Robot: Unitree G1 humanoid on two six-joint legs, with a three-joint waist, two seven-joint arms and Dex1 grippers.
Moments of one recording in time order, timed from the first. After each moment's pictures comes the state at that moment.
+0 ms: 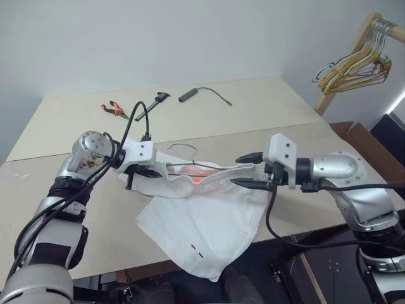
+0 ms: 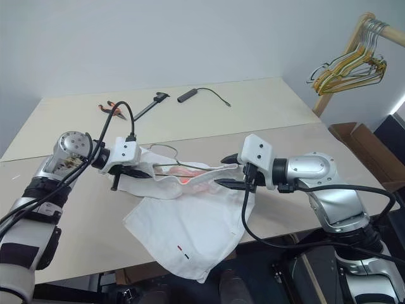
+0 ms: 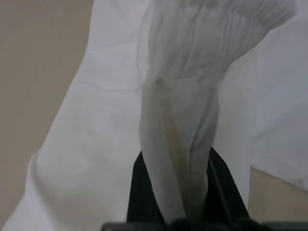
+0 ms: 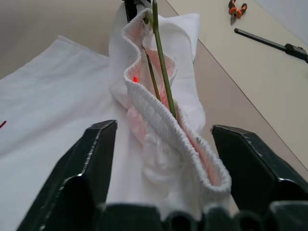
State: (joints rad) left arm -0.86 0.70 -0.29 0.71 0.09 -0.16 -1.43; right arm -0.47 -0.77 0.12 -0.36 0.36 0.53 1.00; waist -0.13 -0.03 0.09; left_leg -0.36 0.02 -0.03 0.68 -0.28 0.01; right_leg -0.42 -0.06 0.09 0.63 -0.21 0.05
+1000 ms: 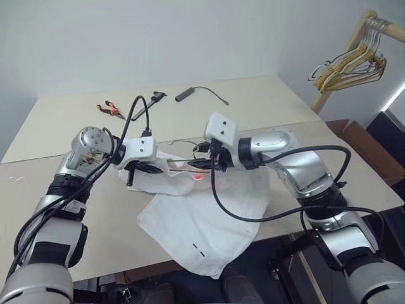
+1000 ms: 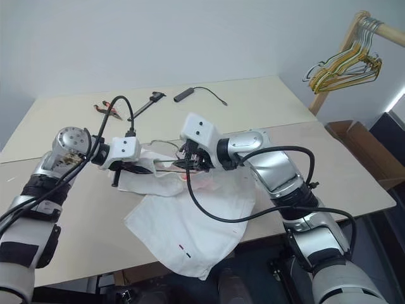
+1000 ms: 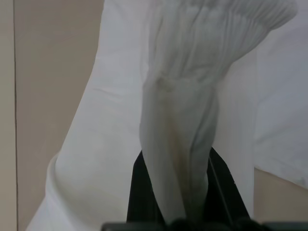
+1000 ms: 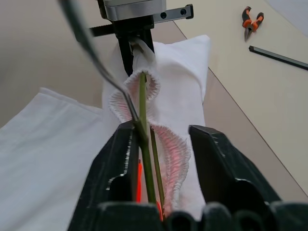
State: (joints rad) left arm -0.86 0.71 -0.26 0.65 0.07 -0.13 -1.43; right arm -0.87 -0.46 0.39 -0.13 0.26 0.73 0.89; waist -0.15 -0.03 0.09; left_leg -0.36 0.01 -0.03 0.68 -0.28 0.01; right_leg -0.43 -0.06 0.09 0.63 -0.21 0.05
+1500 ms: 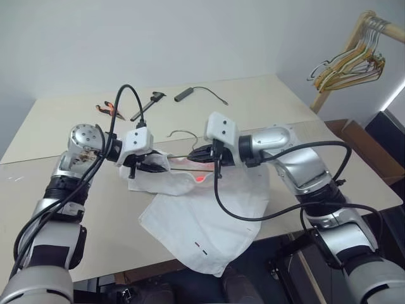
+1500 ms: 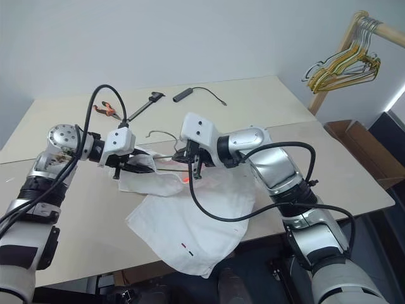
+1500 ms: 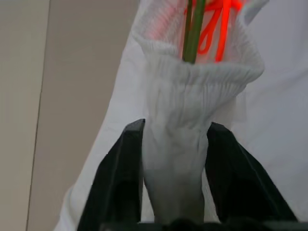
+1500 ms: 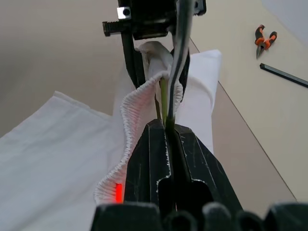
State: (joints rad) left arm -0.84 0.71 -0.16 0.57 -0.08 -0.07 -1.48; right arm -0.89 -0.46 0.38 -0.07 0.24 0.63 0.99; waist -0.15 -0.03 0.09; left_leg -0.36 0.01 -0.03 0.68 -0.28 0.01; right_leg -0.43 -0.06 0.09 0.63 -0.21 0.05
